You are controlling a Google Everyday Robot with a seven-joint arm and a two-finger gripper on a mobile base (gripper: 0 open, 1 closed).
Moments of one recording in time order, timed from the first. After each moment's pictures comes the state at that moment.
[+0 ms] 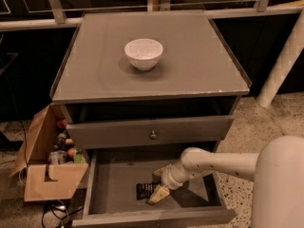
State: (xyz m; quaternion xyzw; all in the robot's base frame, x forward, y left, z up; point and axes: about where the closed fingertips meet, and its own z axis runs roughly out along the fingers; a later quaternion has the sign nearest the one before) arm 0.507 -0.033 0.358 -0.58 0.75 0.25 0.20
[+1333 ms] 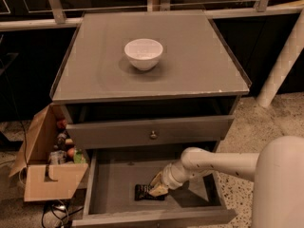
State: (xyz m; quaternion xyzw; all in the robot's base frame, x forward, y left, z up) arm 0.506 -0.033 0.357 -0.58 0.75 0.25 0.20
